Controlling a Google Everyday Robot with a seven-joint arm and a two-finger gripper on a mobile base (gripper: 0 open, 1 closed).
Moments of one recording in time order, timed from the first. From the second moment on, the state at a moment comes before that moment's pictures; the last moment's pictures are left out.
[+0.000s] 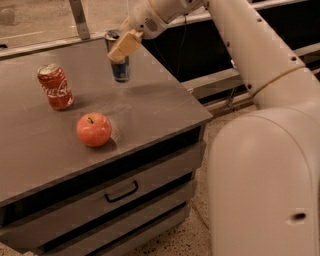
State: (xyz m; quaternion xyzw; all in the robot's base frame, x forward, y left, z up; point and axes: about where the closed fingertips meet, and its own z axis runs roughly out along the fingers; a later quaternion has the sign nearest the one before) arm 0.694 0.098 0.969 -0.66 0.62 0.23 0.36
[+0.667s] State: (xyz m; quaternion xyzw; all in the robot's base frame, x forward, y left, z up) arm 0.693 0.174 0.936 -0.70 0.57 0.28 0.33
